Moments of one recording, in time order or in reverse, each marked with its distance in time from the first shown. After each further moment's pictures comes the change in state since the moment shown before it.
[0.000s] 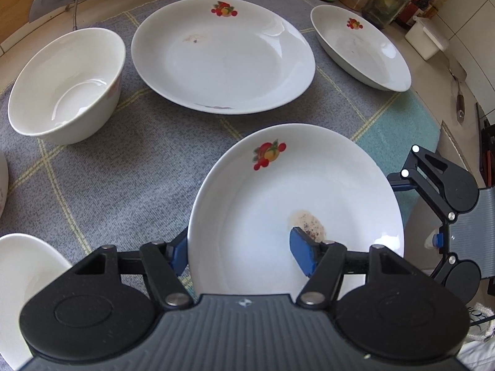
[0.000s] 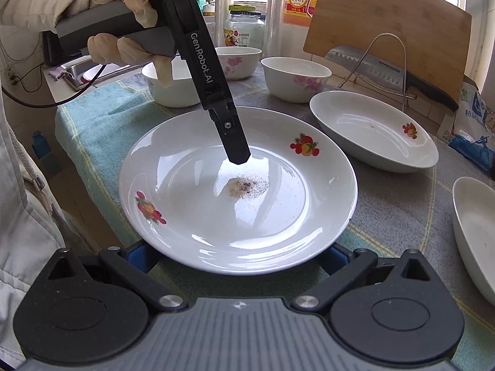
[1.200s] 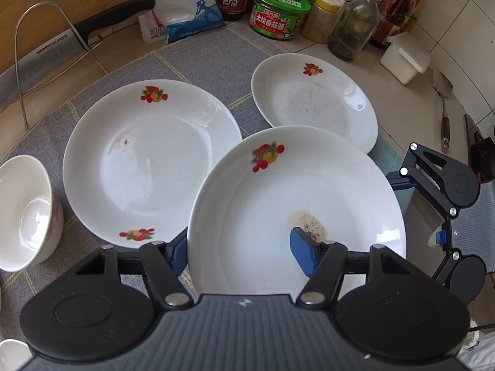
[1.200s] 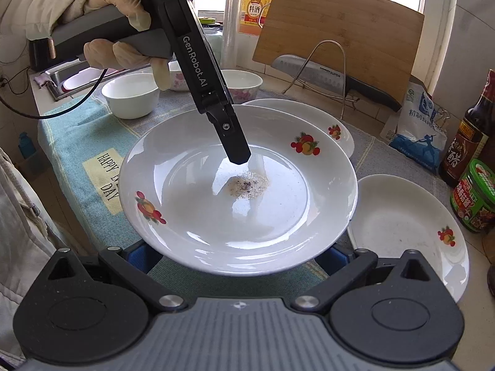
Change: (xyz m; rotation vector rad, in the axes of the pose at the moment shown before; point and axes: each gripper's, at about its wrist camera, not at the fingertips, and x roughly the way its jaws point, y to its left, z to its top) left arm -0.001 -0.073 0.091 0.087 -0.077 0.000; right arm -0.064 -0.081 -0.007 0.006 -0.005 -0.072
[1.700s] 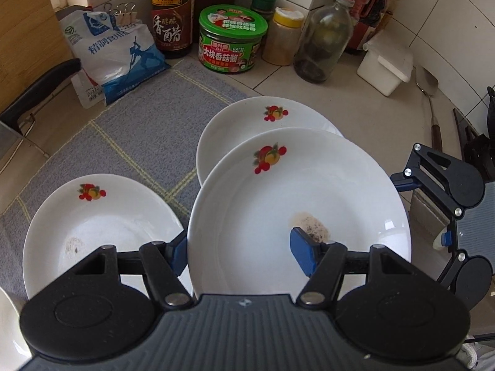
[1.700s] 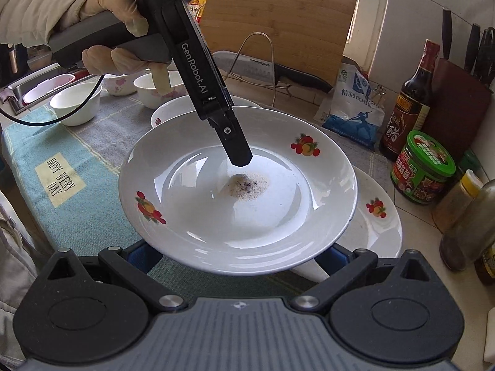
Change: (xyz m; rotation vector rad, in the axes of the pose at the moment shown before) left arm 0.038 -0.040 0.081 0.141 -0.023 -0.035; right arm -0.030 -0.067 -0.020 0.088 0.006 -0.130
